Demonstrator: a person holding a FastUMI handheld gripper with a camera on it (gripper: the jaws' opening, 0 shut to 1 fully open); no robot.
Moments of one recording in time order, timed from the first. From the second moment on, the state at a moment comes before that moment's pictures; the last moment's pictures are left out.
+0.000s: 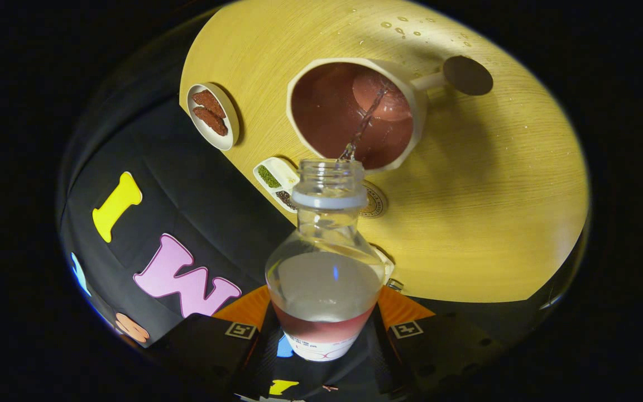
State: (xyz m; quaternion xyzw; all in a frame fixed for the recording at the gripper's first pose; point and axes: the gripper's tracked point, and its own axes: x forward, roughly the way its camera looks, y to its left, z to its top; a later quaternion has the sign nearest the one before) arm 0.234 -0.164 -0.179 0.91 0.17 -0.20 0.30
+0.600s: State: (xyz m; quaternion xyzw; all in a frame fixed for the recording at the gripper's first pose) arm 0.235 -0.174 -0.150 0.94 0.16 -0.19 0.23
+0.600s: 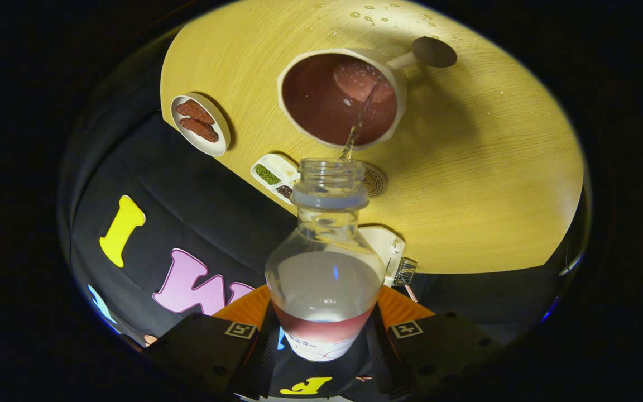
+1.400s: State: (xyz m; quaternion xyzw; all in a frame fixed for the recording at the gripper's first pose) arm 0.237 -0.190 -0.137 0.95 0.16 -0.18 0.18
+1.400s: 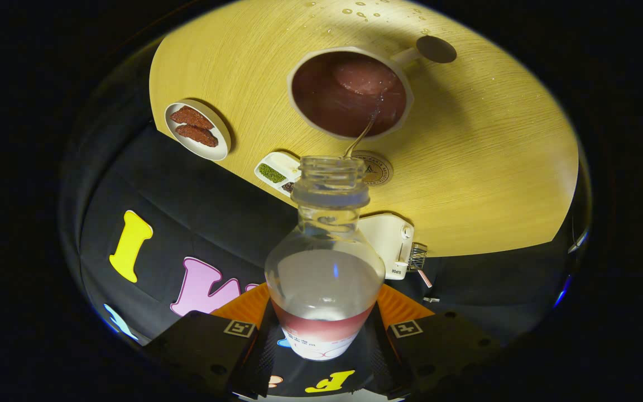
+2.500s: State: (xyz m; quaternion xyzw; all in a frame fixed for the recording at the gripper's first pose) arm 0.218 -0.185 -0.184 0.86 0.14 -0.24 0.43
